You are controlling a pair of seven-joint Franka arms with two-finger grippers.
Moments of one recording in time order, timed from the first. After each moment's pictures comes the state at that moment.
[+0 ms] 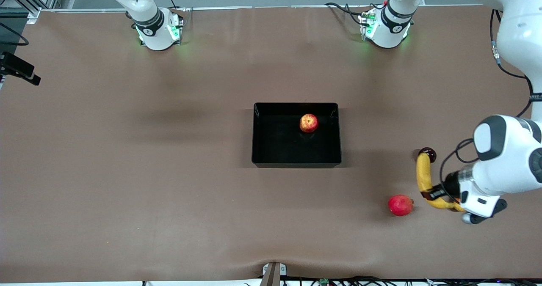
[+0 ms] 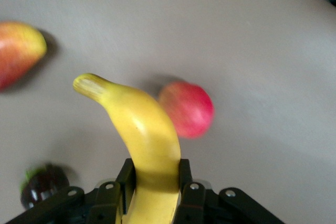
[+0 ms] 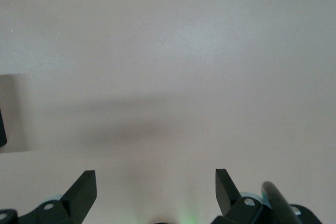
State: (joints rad) left arm 0.37 0.74 -0.59 -1.31 0.29 1.96 -0.62; right arm -0.05 -0.04 -0.08 -1.53 0.00 1.45 -0.04
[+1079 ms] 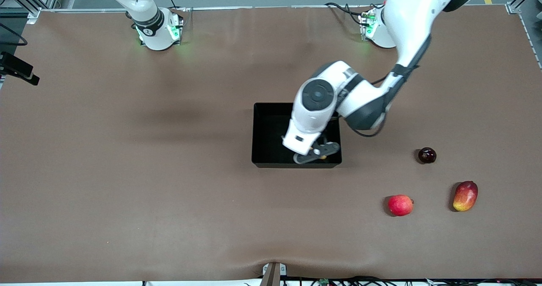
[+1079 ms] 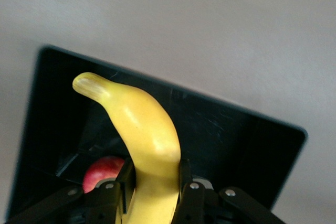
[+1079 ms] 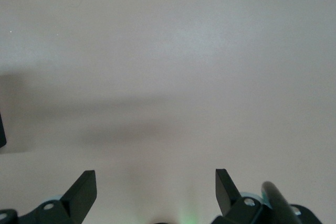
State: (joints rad) left arm -0.26 0.71 -0.57 -1.34 0.34 1.95 -1.12; right arm -0.05 -0.04 -0.08 -1.53 0.00 1.45 -0.04
